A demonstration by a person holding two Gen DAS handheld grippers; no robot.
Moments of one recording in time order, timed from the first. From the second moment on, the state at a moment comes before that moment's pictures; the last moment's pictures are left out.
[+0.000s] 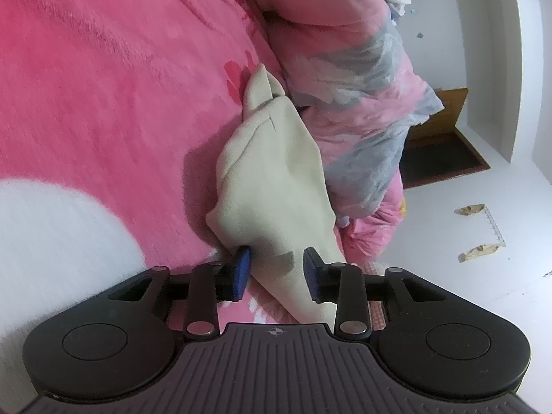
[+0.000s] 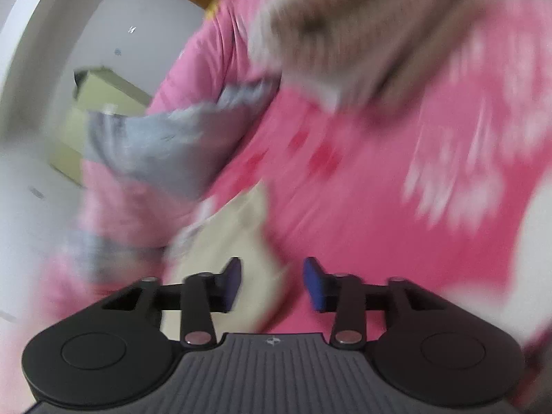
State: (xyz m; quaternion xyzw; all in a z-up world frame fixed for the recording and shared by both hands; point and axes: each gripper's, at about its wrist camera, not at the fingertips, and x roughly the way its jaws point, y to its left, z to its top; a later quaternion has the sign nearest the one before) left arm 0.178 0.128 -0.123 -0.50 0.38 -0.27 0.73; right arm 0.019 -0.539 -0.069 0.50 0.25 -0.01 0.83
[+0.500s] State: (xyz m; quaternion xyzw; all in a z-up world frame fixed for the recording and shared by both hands) left arm 0.191 0.107 -0.113 -0.51 0.38 -0.24 0.73; right arm 0.110 -0.473 -0.114 0.60 0.28 0.00 0.75
